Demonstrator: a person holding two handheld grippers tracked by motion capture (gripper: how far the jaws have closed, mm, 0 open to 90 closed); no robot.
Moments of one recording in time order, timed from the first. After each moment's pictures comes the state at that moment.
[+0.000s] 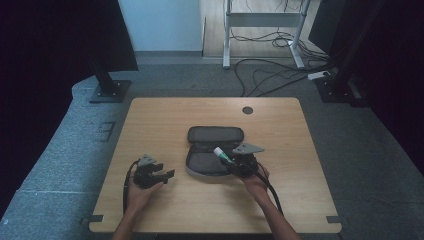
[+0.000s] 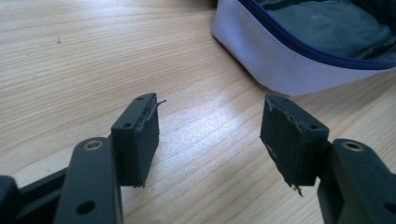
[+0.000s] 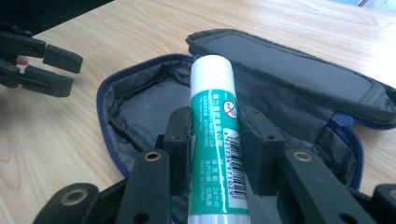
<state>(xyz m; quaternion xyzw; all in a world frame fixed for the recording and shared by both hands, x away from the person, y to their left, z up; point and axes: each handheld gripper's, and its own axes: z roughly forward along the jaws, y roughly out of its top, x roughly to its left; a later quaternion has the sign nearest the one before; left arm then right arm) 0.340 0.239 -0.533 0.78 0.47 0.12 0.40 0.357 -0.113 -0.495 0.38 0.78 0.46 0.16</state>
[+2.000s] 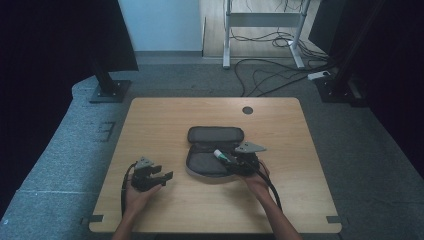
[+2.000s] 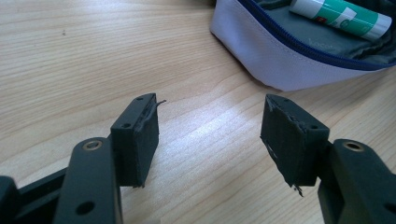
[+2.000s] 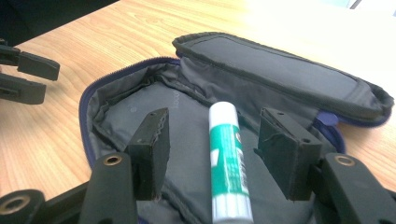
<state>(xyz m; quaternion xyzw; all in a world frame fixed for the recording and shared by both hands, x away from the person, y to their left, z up) 0.330 0.245 -0.533 0.77 0.47 0.12 0.41 0.363 -0.120 -0.502 0.39 0.77 0.47 0.17</state>
